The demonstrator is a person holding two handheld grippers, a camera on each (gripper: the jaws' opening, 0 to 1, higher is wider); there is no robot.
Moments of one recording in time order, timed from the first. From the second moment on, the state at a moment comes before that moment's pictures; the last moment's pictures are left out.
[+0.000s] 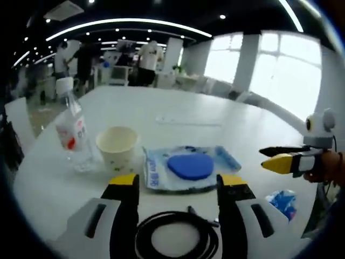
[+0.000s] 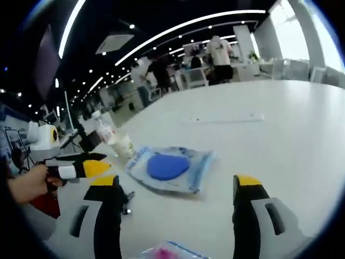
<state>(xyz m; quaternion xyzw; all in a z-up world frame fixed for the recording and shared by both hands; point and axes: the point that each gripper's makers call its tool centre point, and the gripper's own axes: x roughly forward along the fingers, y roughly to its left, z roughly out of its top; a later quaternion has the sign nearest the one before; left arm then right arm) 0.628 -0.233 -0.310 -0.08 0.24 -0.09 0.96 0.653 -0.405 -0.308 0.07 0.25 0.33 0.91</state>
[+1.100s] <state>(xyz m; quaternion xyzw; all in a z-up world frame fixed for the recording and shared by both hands) 0.563 -0.259 -0.283 -0.04 0.23 -0.16 0.96 0.572 -0.479 -0.318 0.06 0.26 0.28 0.92</state>
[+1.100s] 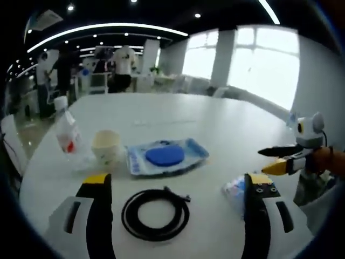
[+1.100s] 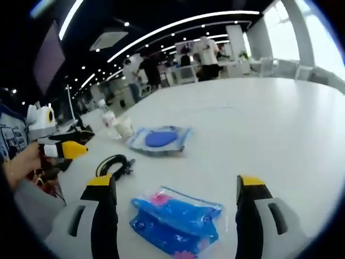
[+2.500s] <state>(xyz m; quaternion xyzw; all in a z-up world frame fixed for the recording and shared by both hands) 0.522 -0.276 -0.274 -0.02 0.22 -0.19 0.96 0.544 -0.526 -0.385 0.06 0.27 0.22 0.94</state>
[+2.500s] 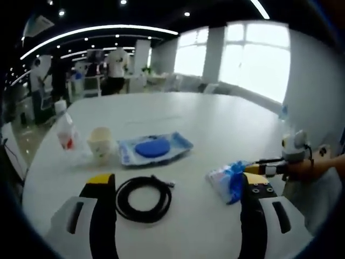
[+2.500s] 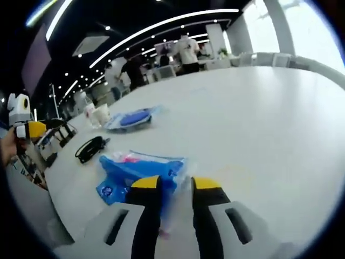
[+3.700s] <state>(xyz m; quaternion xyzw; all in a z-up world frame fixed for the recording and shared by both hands) 0.517 -0.276 -0.292 0.00 0.24 -0.19 0.95 0.566 -0.530 -0.363 0.11 0.29 0.18 0.93</state>
